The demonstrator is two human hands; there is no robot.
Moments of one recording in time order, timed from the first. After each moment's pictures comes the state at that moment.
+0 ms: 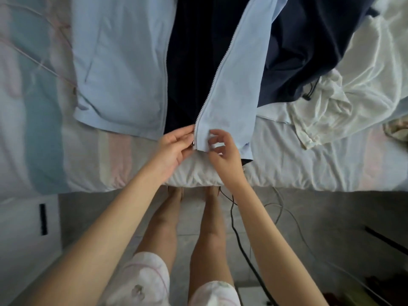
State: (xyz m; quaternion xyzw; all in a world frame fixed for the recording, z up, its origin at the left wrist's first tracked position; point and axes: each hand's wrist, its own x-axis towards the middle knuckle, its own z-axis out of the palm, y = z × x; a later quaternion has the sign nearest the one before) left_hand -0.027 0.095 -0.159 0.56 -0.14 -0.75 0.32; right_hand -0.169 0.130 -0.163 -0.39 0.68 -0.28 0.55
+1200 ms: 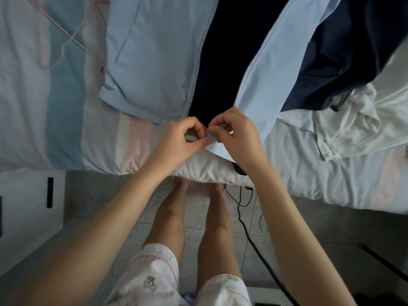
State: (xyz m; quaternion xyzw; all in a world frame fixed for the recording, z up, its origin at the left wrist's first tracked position) left_hand 0.020 0.100 -0.135 0.60 -0.52 -0.55 0.27; right_hand -0.137 0.078 -0.132 -0.60 0.62 -0.18 0.48
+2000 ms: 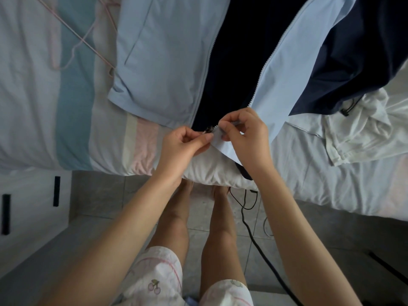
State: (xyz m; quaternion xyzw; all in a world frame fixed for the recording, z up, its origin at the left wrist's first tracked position) left_hand 0.013 0.108 -0.126 0.68 -0.16 -0.62 0.36; right_hand -0.127 0.075 -0.129 -0.51 0.64 -0.28 0.50
